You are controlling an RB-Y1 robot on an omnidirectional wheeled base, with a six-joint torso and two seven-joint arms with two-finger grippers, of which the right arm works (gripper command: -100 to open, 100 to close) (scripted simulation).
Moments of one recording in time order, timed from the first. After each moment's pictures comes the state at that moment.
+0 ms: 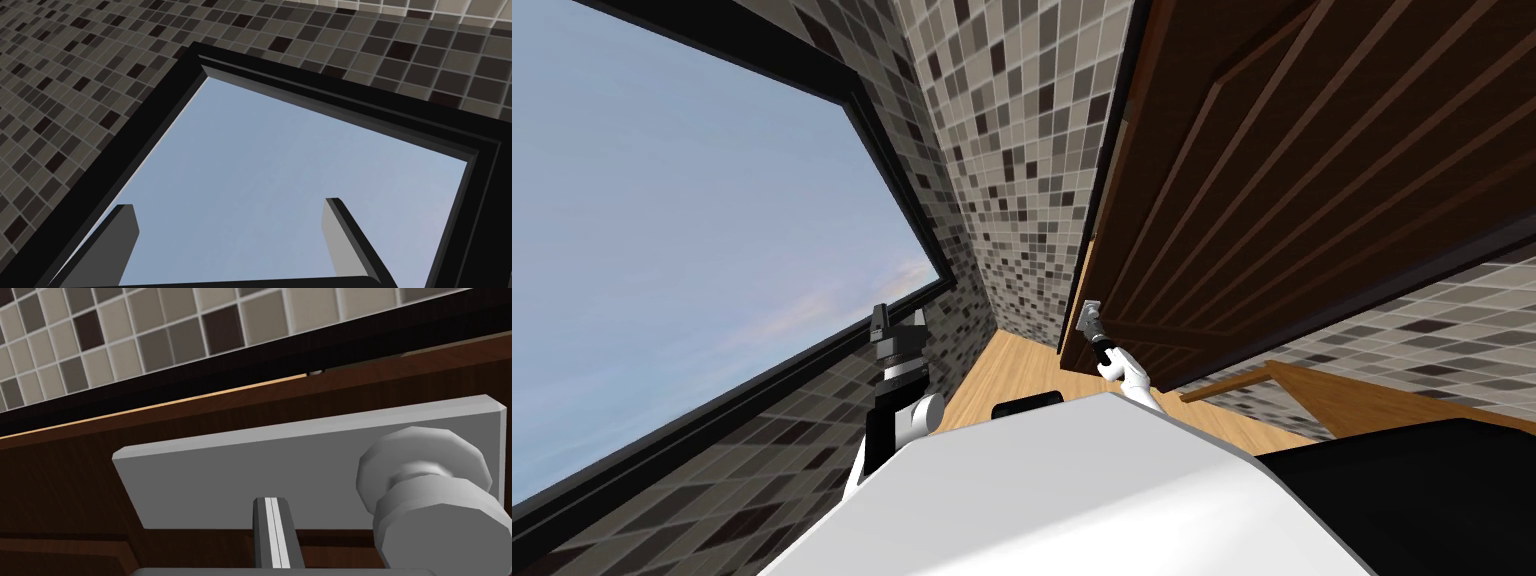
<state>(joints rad) 0.12 -0.25 -0.14 -1.34 0.83 0.04 -1.43</state>
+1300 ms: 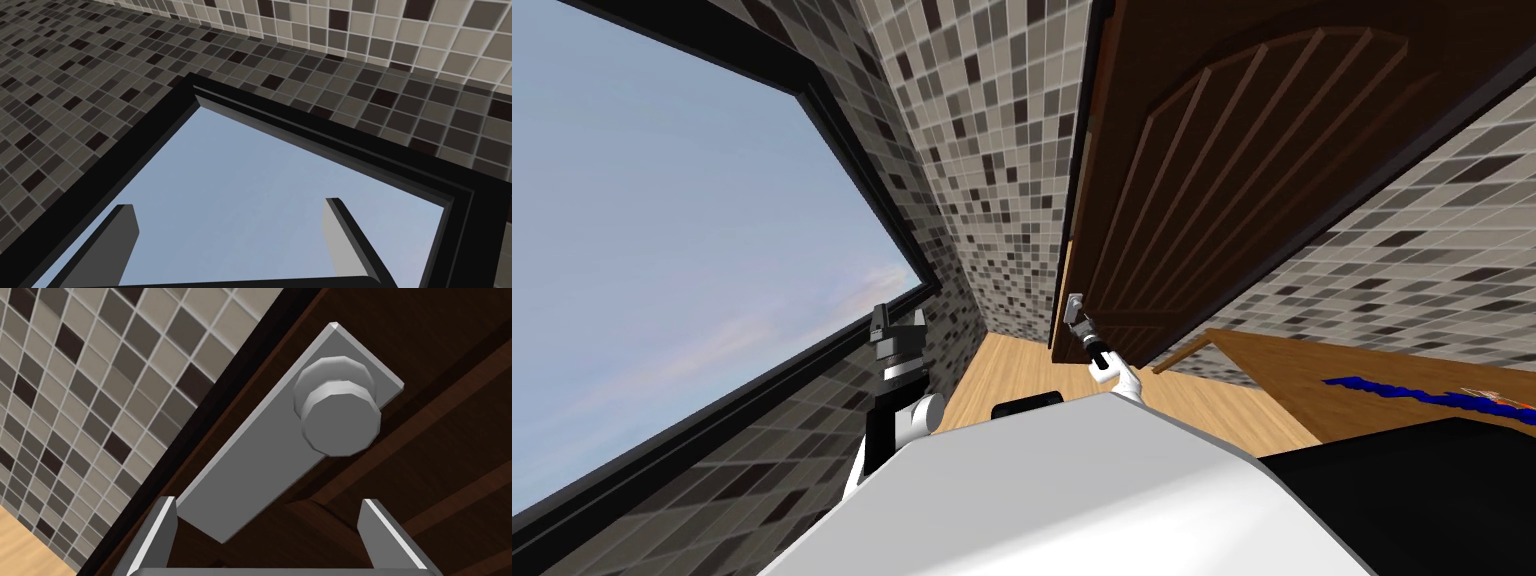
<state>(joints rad) 0.14 -0.14 -0.16 -1.39 0.67 -0.14 -1.77</state>
